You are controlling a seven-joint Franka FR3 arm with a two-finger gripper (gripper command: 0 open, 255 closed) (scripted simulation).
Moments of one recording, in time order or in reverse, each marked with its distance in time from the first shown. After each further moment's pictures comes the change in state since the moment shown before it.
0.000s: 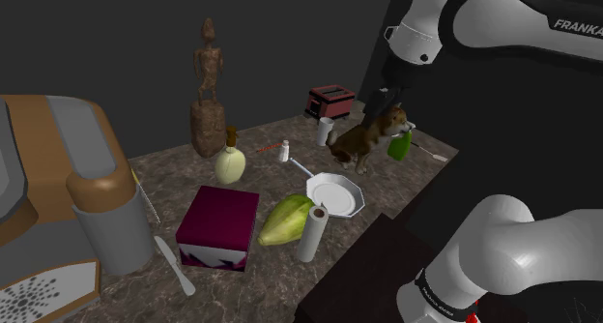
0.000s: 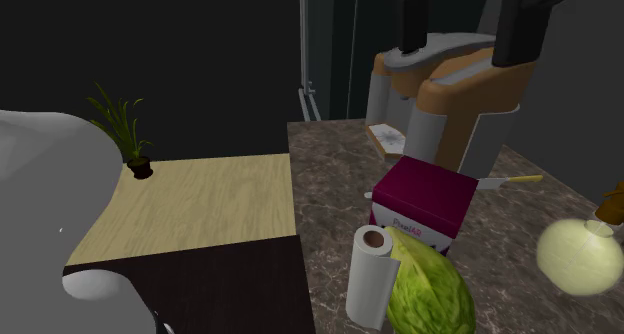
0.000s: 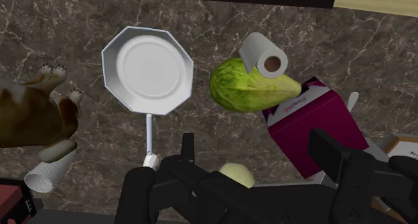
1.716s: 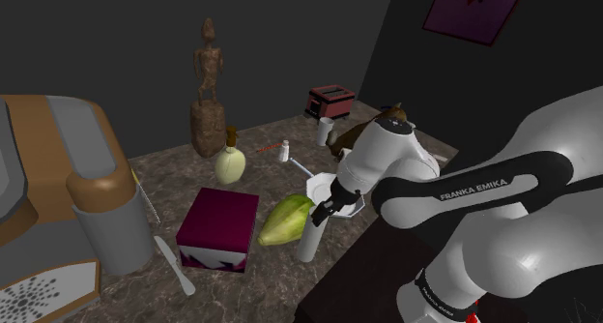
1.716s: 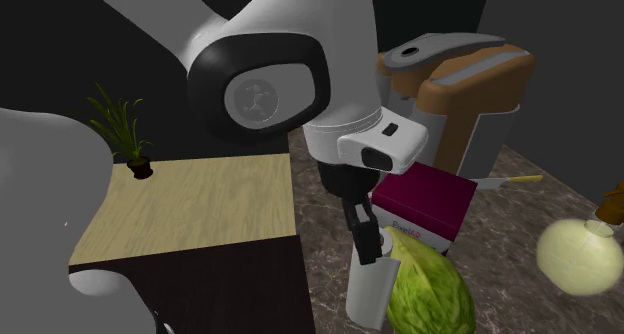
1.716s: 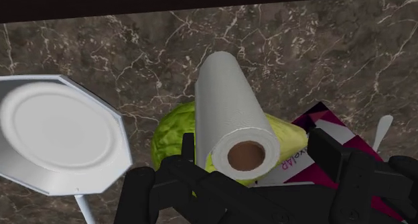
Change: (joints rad) arm 0.103 0.206 0.244 -0.626 0.216 0.890 0.306
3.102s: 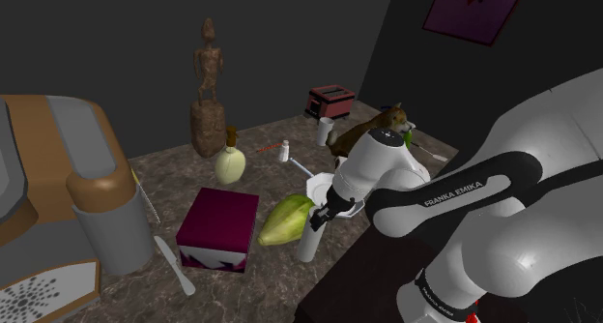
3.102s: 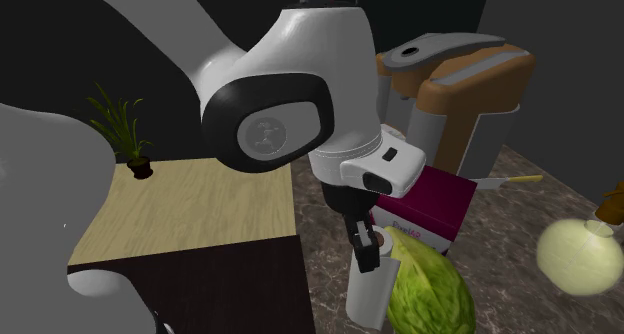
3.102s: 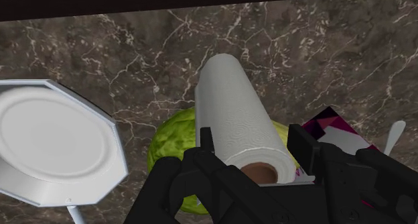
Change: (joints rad) arm -0.024 0.124 0.023 -0.013 -0.007 0.140 0.008
